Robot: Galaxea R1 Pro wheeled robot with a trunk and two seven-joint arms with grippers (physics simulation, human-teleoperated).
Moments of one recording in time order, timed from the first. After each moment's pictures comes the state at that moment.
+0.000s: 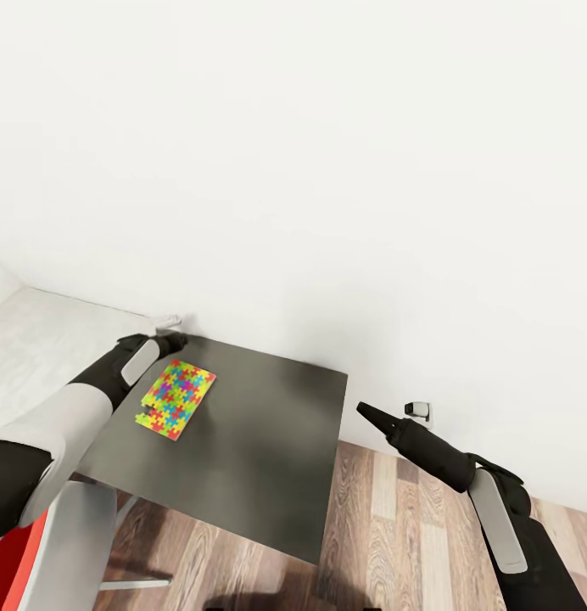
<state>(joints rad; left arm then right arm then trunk) -1.19 0.21 -0.38 -0.42 0.74 0.37 0.27 -0.34 -0.05 -0.18 -1.40 -0.67 0.80 0.99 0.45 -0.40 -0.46</state>
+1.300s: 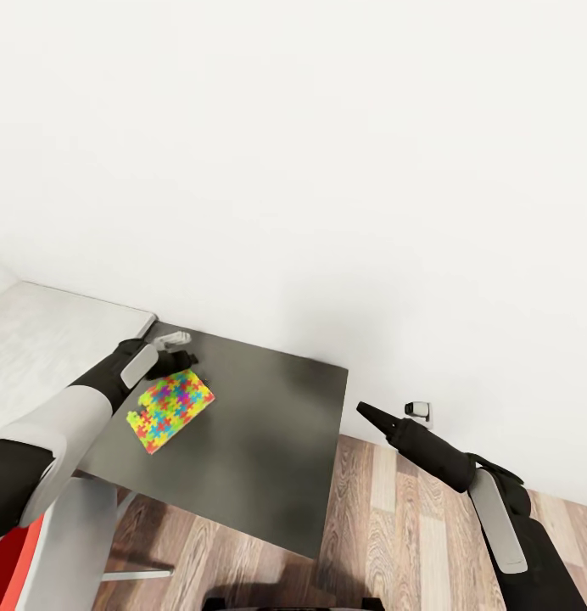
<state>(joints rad) -1.19 0.20 -0.38 -0.38 0.75 0.61 0.16 -0.34 -0.05 -0.18 -1.40 -0.67 0.80 0.99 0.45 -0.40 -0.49</state>
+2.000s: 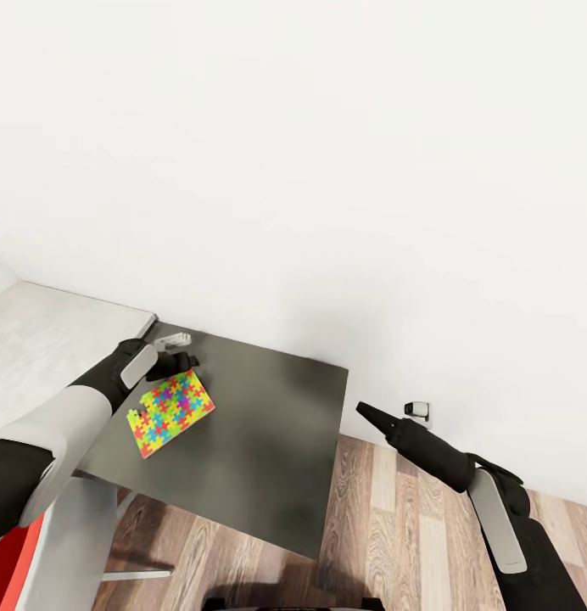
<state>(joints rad) -1.19 0.21 -0.38 -0.38 0.74 0.63 0.15 -0.34 -0.05 -0.18 -1.40 -0.67 0.80 0.98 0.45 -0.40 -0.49</state>
